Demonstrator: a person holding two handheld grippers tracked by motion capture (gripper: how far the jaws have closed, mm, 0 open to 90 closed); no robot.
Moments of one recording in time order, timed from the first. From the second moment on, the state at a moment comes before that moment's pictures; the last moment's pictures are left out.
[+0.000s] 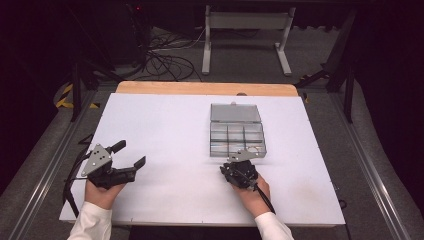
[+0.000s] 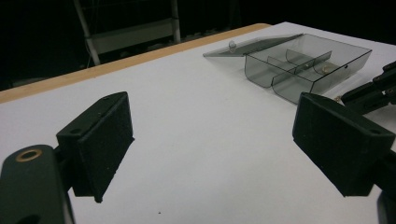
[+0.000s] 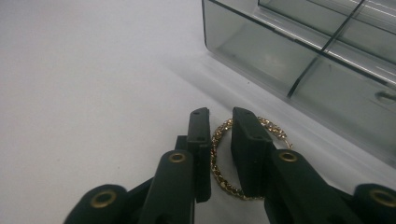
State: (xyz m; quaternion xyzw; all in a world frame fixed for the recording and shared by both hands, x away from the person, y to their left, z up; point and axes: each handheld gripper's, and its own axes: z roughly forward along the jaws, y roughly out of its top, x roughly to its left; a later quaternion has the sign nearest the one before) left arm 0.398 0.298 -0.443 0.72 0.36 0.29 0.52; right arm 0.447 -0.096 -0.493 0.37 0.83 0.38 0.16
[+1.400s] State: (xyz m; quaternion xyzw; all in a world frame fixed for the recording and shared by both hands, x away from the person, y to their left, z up) left arm 0.397 0.298 -0.443 0.72 0.36 0.29 0.52; right arm 0.442 -0.101 -0.476 0.32 0.83 0.43 0.14
